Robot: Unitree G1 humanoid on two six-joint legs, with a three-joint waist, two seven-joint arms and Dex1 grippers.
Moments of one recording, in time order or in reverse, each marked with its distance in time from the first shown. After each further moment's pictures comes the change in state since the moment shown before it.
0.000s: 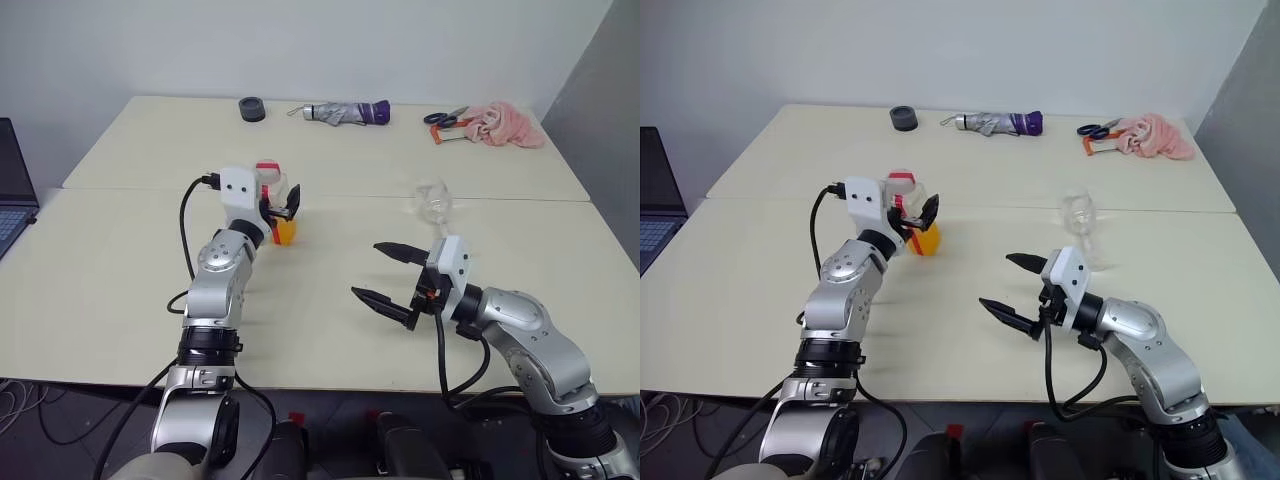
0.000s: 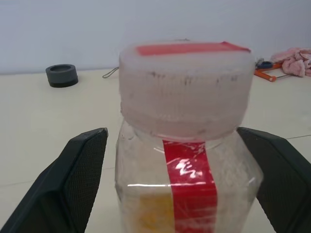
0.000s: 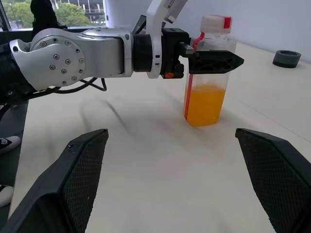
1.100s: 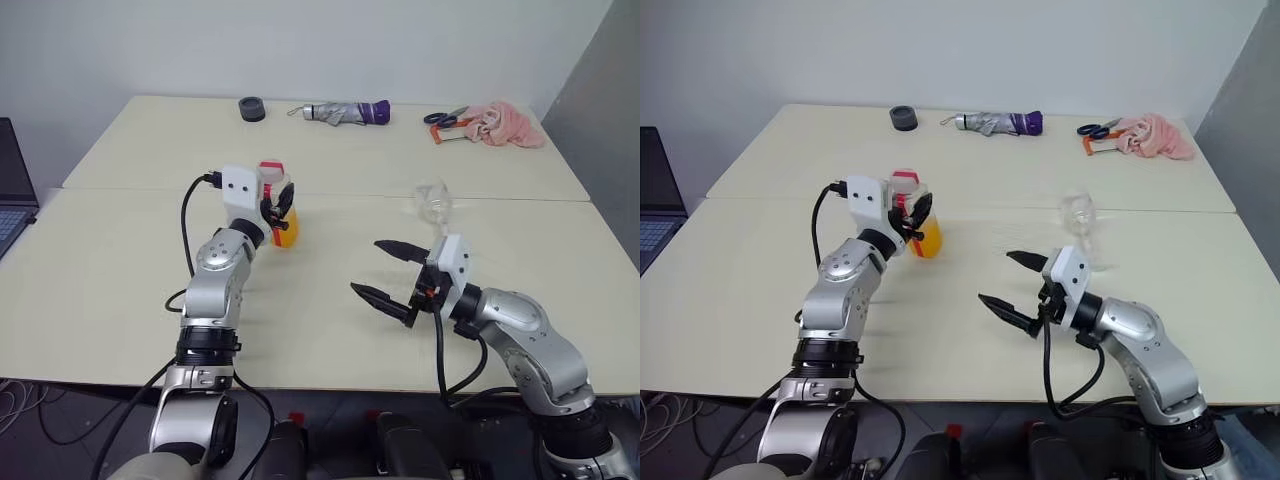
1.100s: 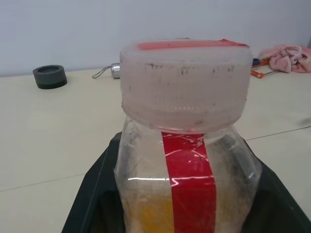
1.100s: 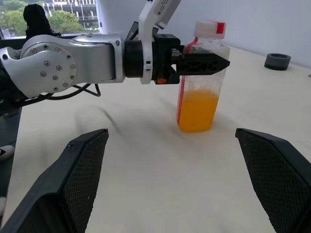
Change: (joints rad) left arm 0.000 0.009 -0.003 -0.014 -0.002 0.017 -0.055; right arm 0.000 0.031 -0.018 0.000 0.002 0.000 -0.033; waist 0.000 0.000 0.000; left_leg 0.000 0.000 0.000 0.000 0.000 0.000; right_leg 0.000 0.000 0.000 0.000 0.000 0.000
